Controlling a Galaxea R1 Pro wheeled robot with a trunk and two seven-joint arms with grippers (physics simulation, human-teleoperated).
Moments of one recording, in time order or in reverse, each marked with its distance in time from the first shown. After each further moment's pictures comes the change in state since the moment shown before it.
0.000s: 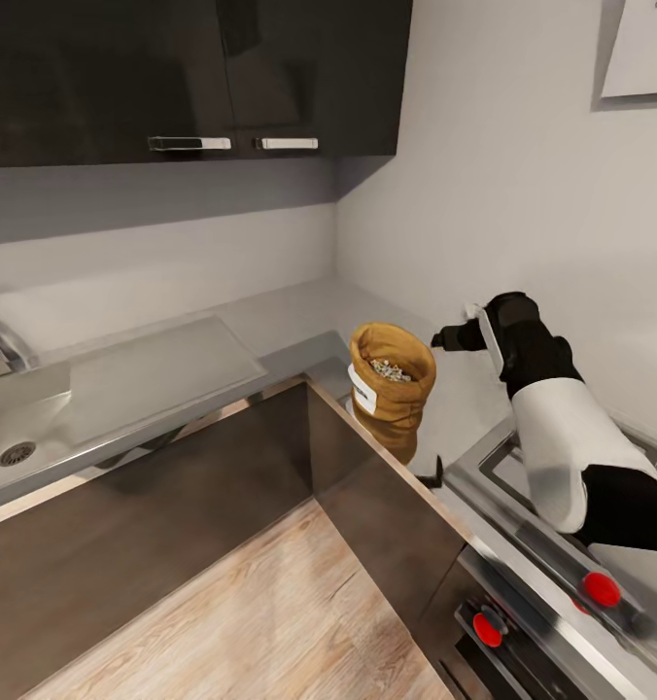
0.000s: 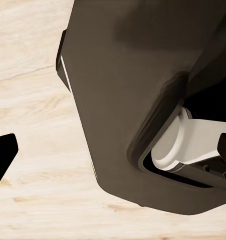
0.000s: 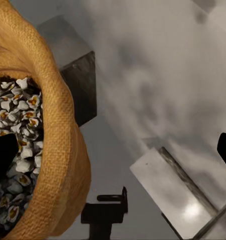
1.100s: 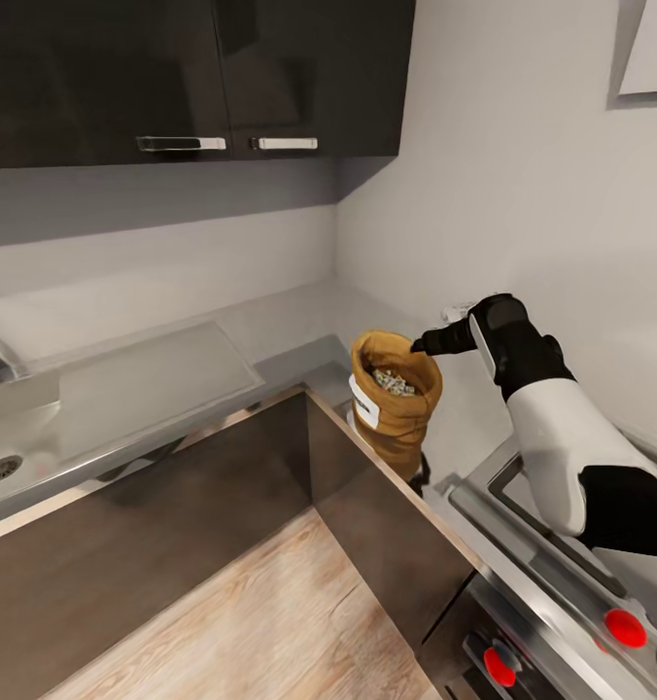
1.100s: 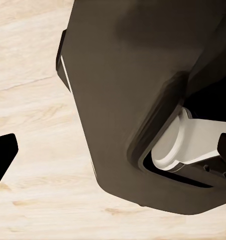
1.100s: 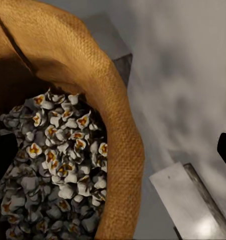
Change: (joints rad) left arm 0.000 0.000 -0.001 0.000 0.000 0.000 0.000; right arm 0.000 -0.003 0.096 0.017 0.001 -0.011 0.189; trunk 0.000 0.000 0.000
